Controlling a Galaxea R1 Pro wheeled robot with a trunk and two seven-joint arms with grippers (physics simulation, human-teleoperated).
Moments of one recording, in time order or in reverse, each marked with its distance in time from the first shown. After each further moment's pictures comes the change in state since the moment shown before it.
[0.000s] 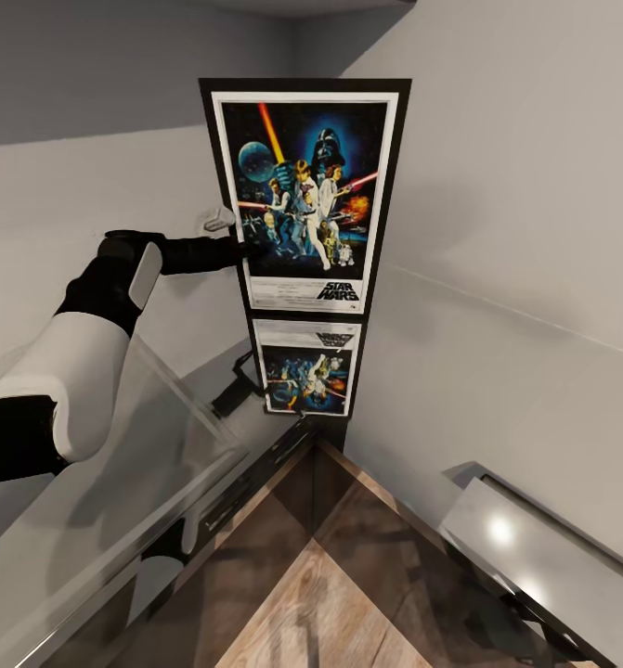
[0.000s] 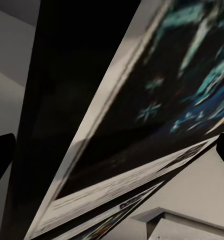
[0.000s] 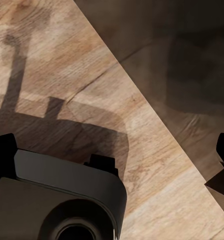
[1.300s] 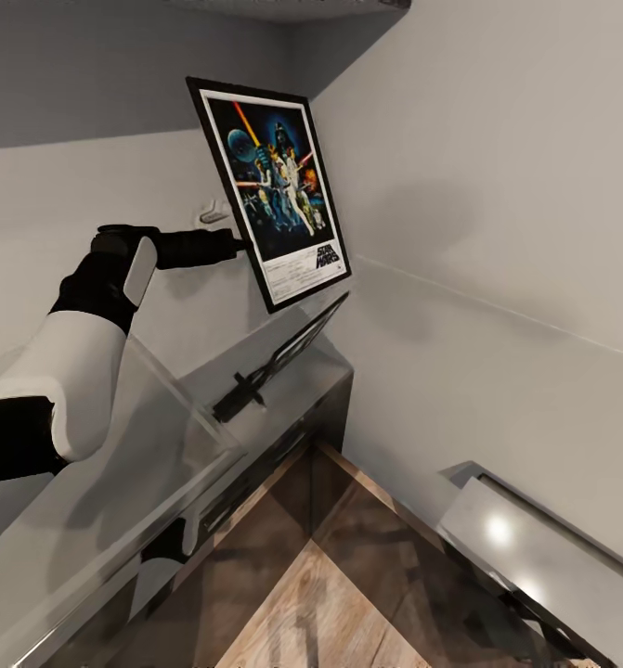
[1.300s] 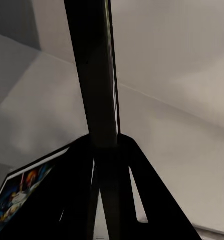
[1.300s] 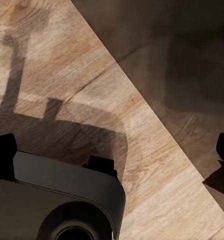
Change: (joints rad) left arm 0.000 0.004 0.013 -0.037 -0.001 0.001 -0.034; right arm 0.000 -0.001 0.000 0.000 0.000 0.000 0.000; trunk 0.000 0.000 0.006
